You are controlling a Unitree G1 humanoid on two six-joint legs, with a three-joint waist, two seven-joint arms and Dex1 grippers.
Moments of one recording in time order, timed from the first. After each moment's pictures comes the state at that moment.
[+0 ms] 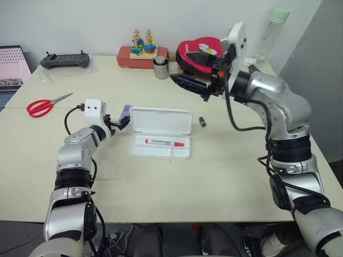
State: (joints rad) left arm -0.67 0.51 0.22 0.57 -0.22 0.43 -0.46; right arm -1.00 -0.34 0.07 0.04 0.48 0.61 0.76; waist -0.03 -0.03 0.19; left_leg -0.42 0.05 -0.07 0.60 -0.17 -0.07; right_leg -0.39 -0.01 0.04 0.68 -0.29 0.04
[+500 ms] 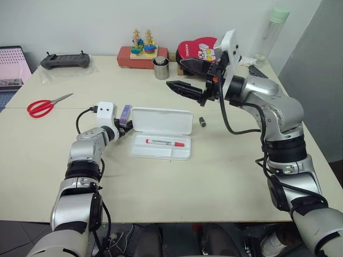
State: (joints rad) left arm -0.75 0.48 0.16 0.71 -0.18 0.42 -0.45; right arm -0.99 -0.33 0.08 0.04 0.47 0.61 0.79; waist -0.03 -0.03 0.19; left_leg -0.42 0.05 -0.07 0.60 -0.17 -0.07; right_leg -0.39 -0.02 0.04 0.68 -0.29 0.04
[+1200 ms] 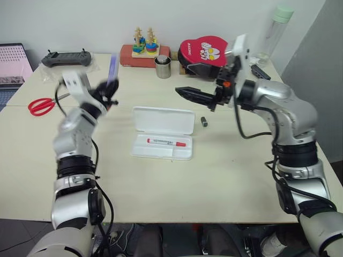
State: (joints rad) left arm -0.80 0.54 0.31 0.32 -0.50 0.29 -0.73; right arm -0.93 -0.45 0.02 -0.08 0.56 0.68 0.87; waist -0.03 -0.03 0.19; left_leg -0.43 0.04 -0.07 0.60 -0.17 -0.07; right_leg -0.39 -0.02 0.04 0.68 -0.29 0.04
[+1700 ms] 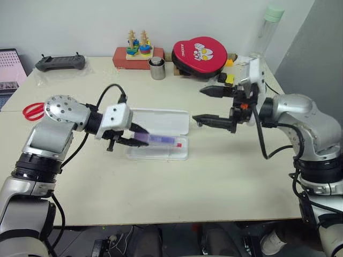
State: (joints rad) left arm -0.74 0.91 -0.23 0.27 -0.17 0.02 -1.54; right arm -0.77 -0.58 0.06 -0.21 0.55 0.68 0.97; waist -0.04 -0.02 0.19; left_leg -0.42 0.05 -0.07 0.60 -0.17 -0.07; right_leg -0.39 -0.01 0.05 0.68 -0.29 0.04
